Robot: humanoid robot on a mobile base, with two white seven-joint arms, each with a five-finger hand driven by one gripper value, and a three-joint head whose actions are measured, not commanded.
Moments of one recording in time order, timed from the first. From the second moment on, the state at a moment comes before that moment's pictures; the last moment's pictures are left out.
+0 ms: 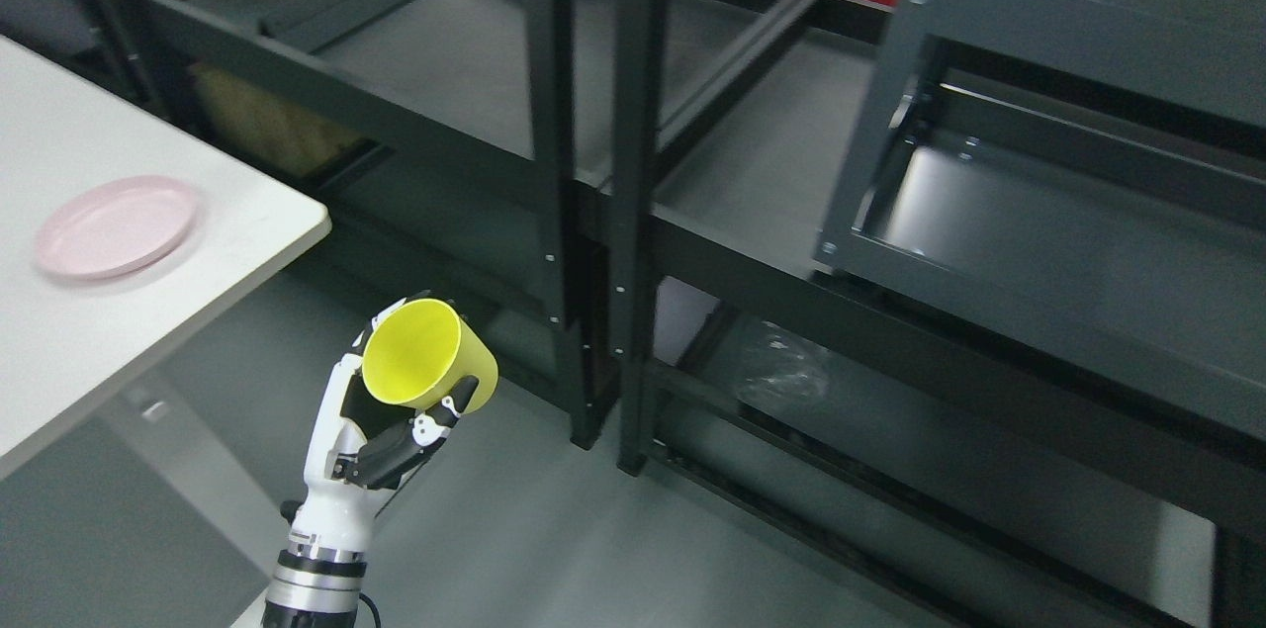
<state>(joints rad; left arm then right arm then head) 0.00 0.00 -0.02 -1.76 0.43 -0.26 -0.28 0.00 0.00 0.00 -0.24 0.00 0.09 -0.12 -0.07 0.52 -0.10</state>
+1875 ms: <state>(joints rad) -0.43 0.00 -0.34 -1.76 0.43 -0.23 -0.33 0.00 0.00 0.00 -0.24 0.00 0.09 -0.12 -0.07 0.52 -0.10</state>
